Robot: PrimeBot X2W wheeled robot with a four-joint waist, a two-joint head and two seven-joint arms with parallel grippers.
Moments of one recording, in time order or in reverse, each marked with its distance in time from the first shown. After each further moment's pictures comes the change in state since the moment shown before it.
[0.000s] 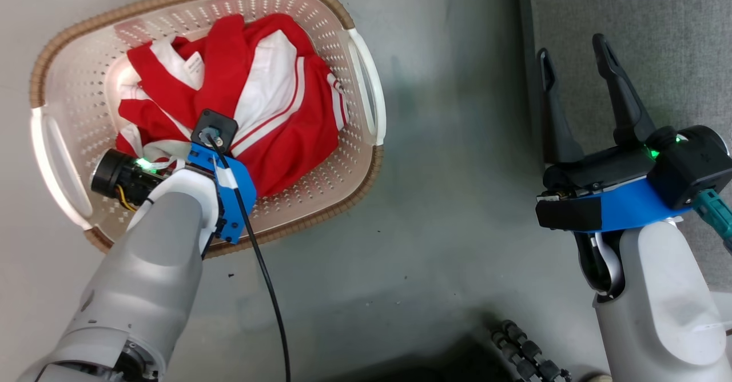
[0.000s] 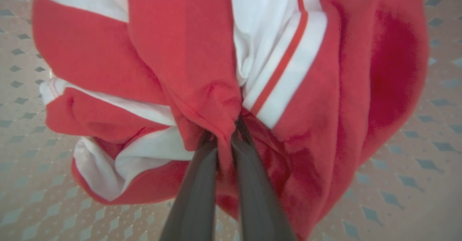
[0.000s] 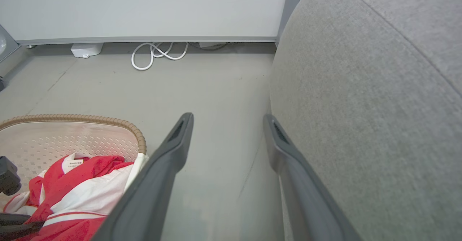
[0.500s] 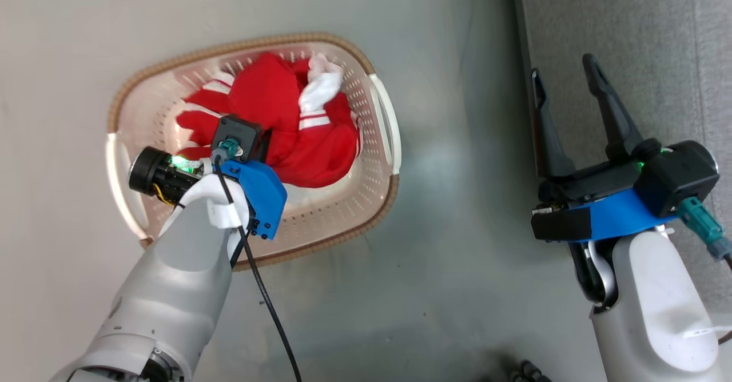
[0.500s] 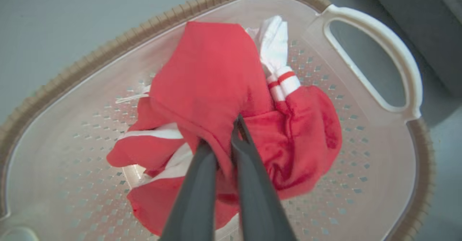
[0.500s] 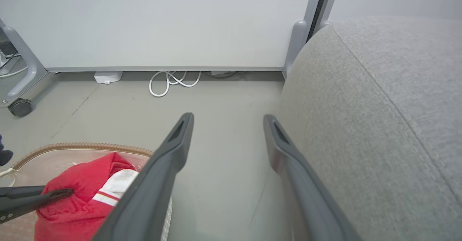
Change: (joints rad) left arm 0.020 -0.061 0.000 -0.019 -0.070 -0.022 -0.271; right arm 0.021 0.000 -0.002 0.037 -0.022 0.000 0.000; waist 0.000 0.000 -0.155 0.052
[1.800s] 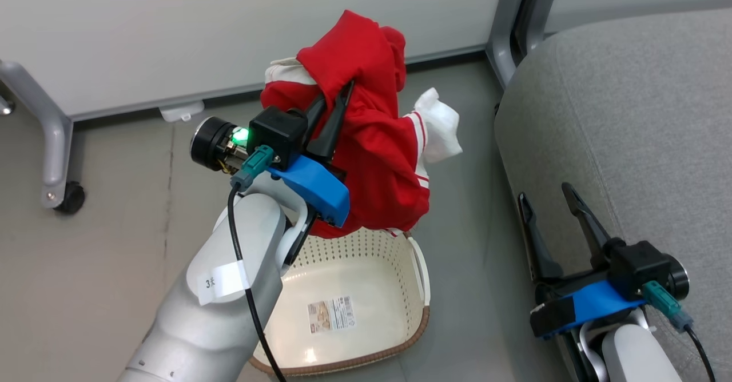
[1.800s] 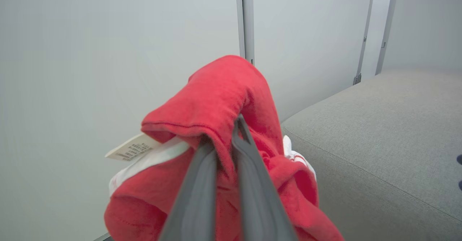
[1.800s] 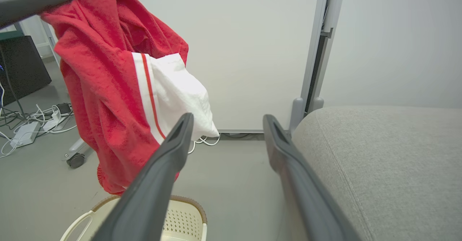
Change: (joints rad) left arm 0.188 -0.011 0.014 -0.597 -0.089 -0.005 -0.072; right arm 0.244 -0.003 -0.002 0.100 0.003 0.000 0.000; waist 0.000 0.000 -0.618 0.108
